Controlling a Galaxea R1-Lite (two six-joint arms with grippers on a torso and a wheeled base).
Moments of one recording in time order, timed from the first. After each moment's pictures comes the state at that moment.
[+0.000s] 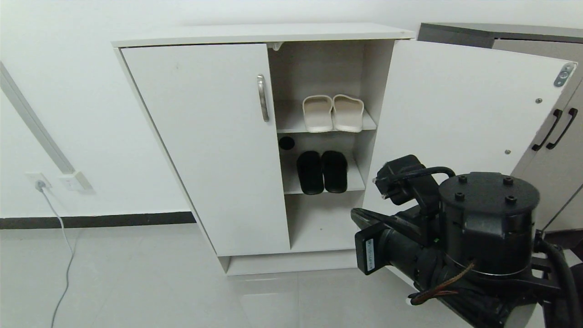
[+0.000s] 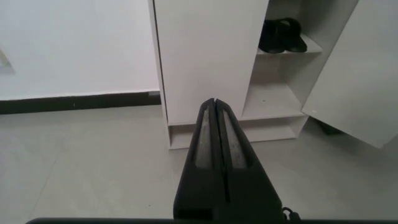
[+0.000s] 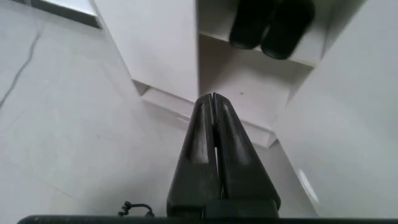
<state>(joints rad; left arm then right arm) 0.00 0.00 0.00 0.00 -0.02 -0.01 0.97 1.63 -0.80 -0.61 -0.49 0.11</state>
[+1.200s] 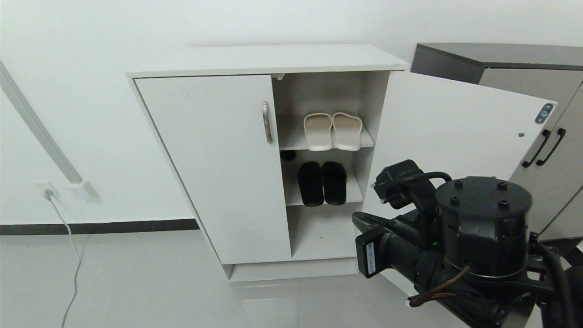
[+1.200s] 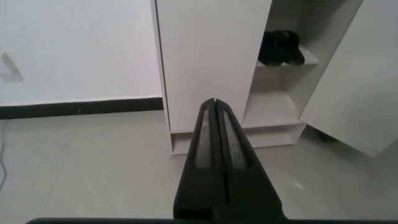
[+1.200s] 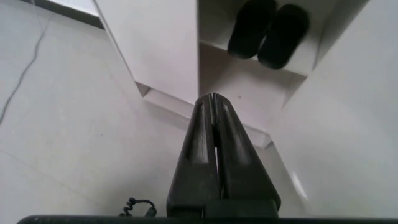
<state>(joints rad) 0.00 0.00 0.00 0.00 -0.02 -0.01 0.97 1.63 -0.78 -0.61 -0.49 0.11</state>
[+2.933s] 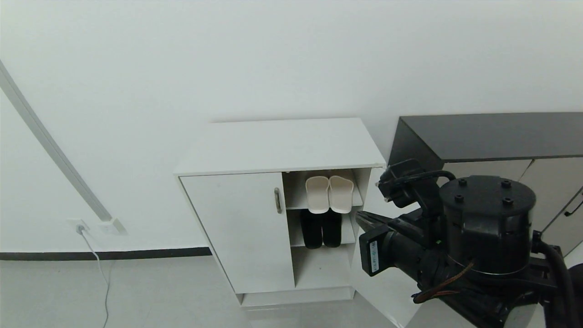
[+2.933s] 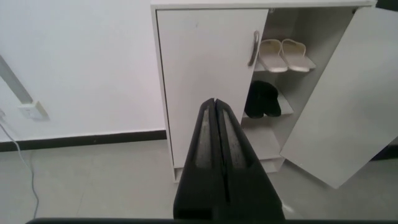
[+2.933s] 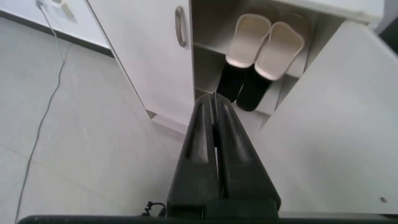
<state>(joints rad) 0.00 0.00 0.00 0.00 -0.02 -0.01 0.97 1.63 -0.78 -0.61 -0.49 0.11</state>
